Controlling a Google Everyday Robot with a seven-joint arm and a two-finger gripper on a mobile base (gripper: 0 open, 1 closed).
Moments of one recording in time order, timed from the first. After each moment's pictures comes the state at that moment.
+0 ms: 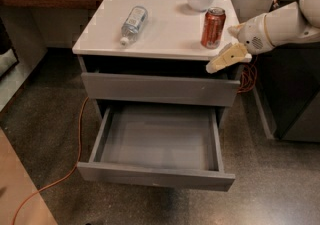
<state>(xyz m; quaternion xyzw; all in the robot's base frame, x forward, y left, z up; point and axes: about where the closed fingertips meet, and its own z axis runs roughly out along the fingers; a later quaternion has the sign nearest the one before) 0.661 -0.194 0.883 -0.46 0.77 0.17 0.40</state>
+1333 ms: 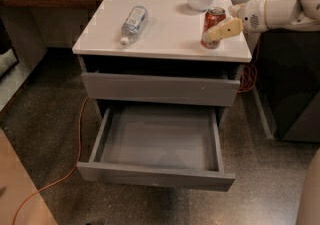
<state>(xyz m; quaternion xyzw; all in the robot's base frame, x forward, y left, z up) 0.736 -0.198 0.926 -0.39 0.75 0.22 0.48</state>
